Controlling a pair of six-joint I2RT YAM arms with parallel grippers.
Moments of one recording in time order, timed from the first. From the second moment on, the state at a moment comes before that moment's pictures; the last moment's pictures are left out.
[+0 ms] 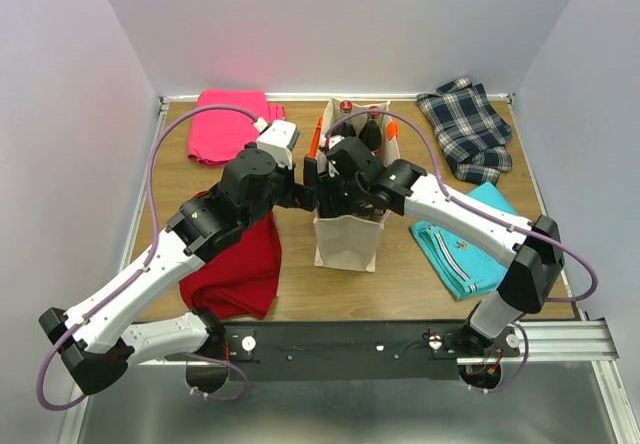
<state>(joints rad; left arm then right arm) -0.81 1.04 1.20 -0.52 -0.27 -0.31 0.89 1.62 1.47 -0.71 0.07 0.36</state>
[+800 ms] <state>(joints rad) -0.81 1.06 1.20 -0.52 -0.28 -0.30 0.89 1.62 1.51 -0.74 0.10 0.39</state>
